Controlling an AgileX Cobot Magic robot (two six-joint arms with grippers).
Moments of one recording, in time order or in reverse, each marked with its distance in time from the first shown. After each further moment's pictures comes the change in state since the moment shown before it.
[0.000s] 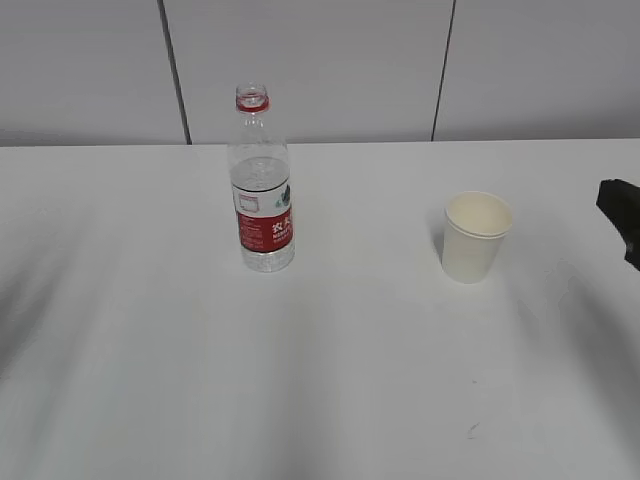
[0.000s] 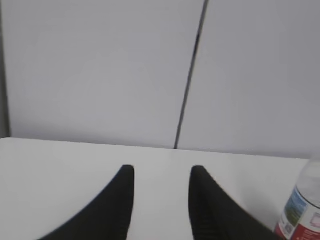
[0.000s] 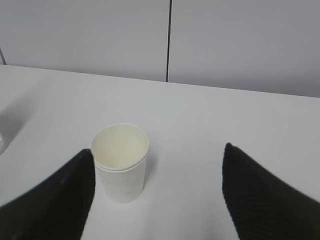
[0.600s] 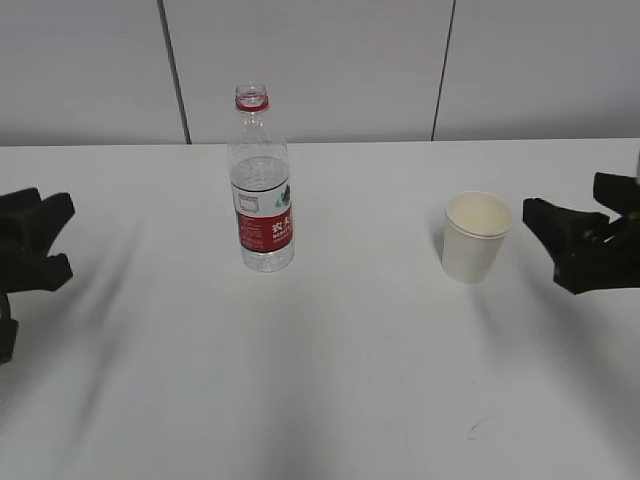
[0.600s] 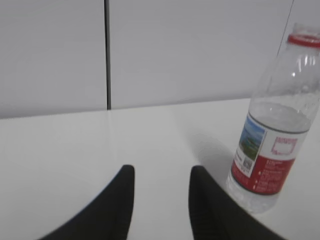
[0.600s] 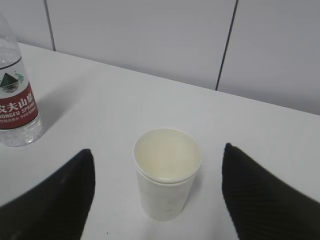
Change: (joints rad) left arm -0.015 0.633 -0.006 0.262 -0.555 -0.046; right arm 0.000 0.310 0.000 -0.281 -0.347 0.126
